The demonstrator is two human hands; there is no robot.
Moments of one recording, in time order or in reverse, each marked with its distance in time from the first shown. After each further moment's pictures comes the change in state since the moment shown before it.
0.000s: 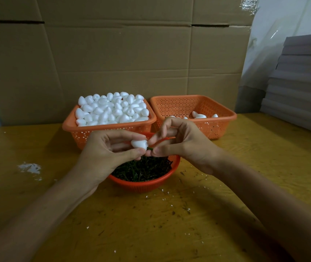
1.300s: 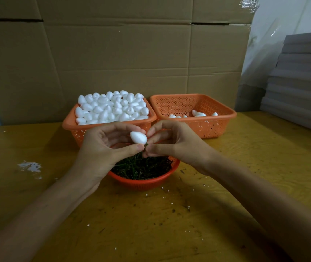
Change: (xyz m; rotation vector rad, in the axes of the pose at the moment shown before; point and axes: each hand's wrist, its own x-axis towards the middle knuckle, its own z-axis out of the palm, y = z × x) left_hand 0.001 -0.002 -0.003 -0.010 0.031 0.075; right_hand 0.001 -0.001 0.014 -0.215 0.092 0.113
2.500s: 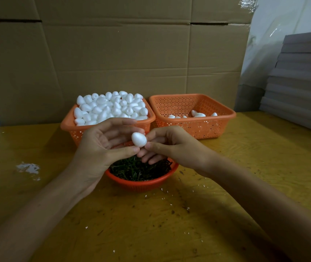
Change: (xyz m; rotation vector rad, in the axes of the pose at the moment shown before) left_hand 0.002 0.000 -0.003 -0.100 -0.050 -0.018; right_hand 0.003 0.003 -0.001 -0.068 -0.151 0.004
